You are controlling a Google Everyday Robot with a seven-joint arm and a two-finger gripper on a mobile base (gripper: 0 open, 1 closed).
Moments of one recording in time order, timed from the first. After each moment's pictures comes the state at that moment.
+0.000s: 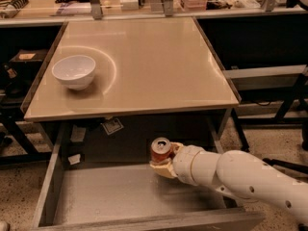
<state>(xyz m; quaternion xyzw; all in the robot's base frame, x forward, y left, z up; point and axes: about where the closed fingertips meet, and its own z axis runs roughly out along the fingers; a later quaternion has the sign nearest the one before) 0.471 -0.030 0.673 -0.41 0.78 0.17 0.44</state>
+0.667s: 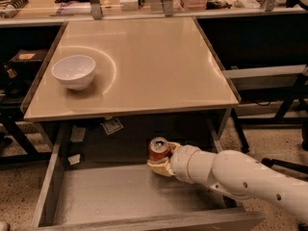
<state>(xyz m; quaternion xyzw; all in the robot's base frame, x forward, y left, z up) 0.486 -0.024 0.655 -0.41 0.78 0.18 0.45</state>
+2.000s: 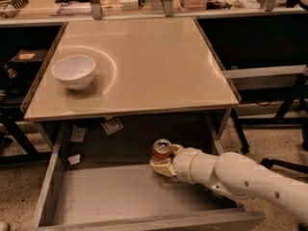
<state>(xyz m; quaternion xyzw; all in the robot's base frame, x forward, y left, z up) 0.497 -0.031 0.629 -0.38 0.78 0.21 0.45</state>
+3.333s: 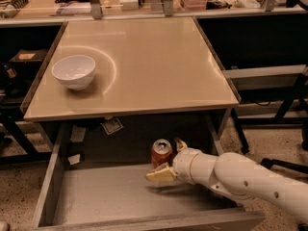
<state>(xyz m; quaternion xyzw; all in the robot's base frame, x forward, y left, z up) 0.497 -0.031 0.629 -0.38 0.78 0.21 0.45</state>
